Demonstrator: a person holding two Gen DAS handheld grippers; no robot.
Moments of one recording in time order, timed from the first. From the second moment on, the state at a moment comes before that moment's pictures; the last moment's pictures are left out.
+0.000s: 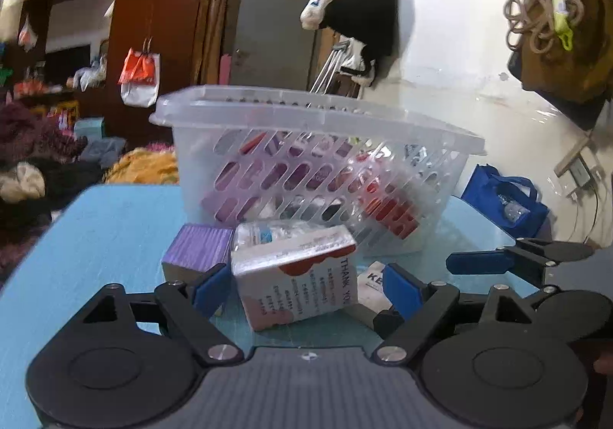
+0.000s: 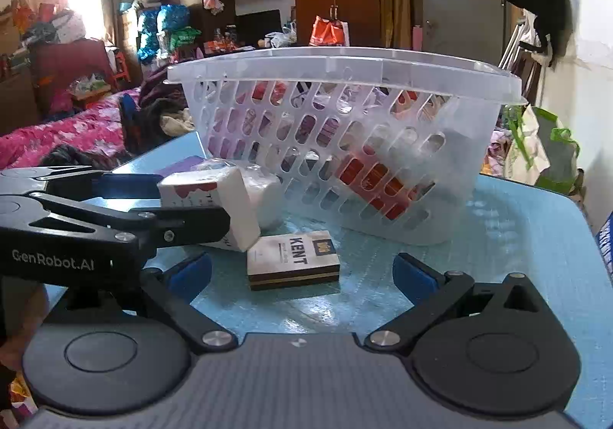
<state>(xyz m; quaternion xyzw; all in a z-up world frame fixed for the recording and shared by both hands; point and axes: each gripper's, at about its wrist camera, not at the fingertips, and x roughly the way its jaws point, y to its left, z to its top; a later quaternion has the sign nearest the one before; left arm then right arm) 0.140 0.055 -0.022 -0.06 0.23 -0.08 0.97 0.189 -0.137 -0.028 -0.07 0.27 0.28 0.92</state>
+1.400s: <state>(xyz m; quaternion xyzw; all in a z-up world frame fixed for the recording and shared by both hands) 0.159 0.045 -0.025 -0.06 0.24 -0.07 0.96 0.199 -0.122 -0.029 -0.12 0.30 0.29 0.90</state>
